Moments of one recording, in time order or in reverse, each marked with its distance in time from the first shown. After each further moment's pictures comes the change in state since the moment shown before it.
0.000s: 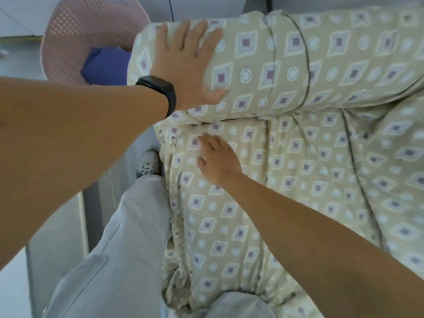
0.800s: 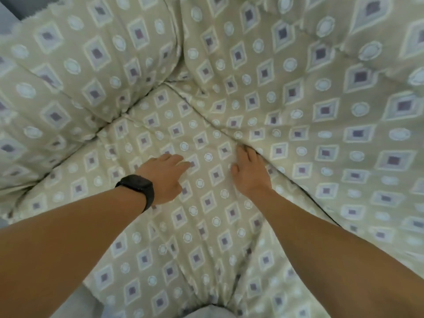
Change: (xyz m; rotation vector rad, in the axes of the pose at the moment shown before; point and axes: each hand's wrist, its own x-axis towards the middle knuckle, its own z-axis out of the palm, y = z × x) left_hand -0.049 0.364 0.062 0.068 -0.733 0.587; right_hand -0.249 0.344 0.061 0.404 0.404 0.748
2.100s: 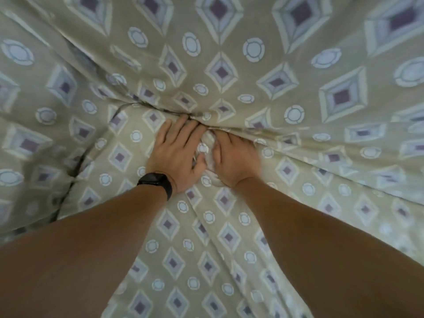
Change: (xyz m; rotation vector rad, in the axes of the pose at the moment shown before) left_hand 0.213 -0.007 -0.008 0.223 0.705 0.411; right_hand 0.106 -0.023 0.036 0.113 0.475 0.094
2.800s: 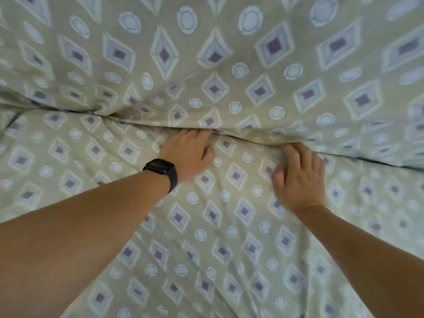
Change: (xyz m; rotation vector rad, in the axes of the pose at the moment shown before) left_hand 0.038 0.209 -0.012 -0.105 -0.196 0.168; right_hand -0.213 0.253 -0.093 -0.207 0.290 0.286
